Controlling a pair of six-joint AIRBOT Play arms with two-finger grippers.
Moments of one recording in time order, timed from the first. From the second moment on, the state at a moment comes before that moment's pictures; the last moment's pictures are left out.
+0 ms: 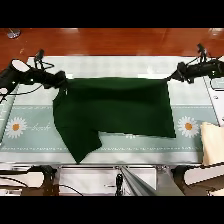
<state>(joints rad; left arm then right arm) 0.08 -1.56 1.24 0.98 -0.98 -1.38 -0.29 -1.70 1.48 -0.88 1.25 1.32</state>
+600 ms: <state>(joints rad) 0.10 -1.60 1.22 1.10 -1.23 -1.37 -0.23 -1.70 1.39 -1.18 1.38 1.43</state>
